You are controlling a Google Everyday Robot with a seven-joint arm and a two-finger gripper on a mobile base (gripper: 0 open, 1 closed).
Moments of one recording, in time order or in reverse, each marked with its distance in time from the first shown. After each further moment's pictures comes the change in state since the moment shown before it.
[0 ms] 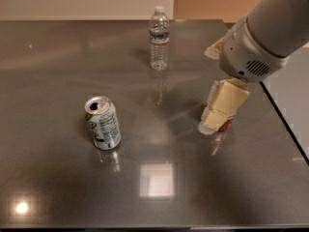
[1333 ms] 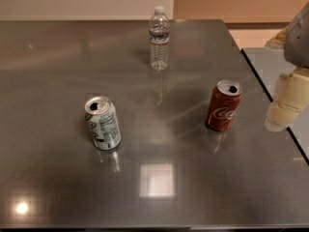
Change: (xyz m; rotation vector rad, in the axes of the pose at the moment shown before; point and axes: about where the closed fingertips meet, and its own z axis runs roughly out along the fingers) arm 0.092 -0.013 -0.062 0.048 0.233 0.069
